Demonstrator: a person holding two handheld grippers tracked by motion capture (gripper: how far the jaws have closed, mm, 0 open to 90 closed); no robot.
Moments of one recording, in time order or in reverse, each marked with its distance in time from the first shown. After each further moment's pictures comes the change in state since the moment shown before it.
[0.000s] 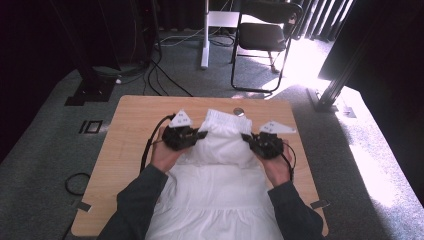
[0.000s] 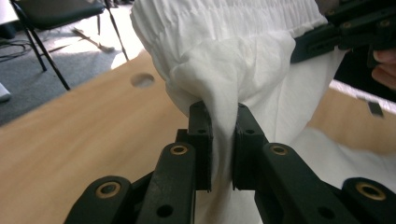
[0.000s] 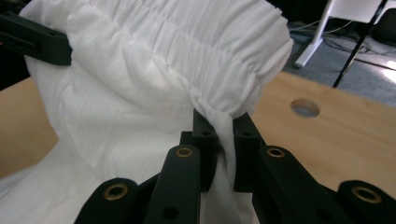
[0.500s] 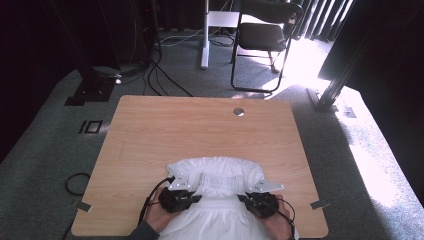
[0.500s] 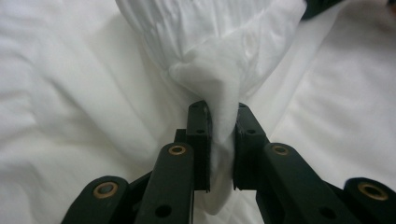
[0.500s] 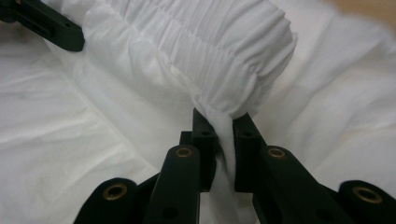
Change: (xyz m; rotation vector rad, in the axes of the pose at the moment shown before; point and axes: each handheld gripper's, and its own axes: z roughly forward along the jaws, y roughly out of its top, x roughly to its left) left arm -0.078 -0.150 0.008 0.259 -0.119 -0.087; right arm 0.067 -0.141 -0.027 0.275 0.110 0.000
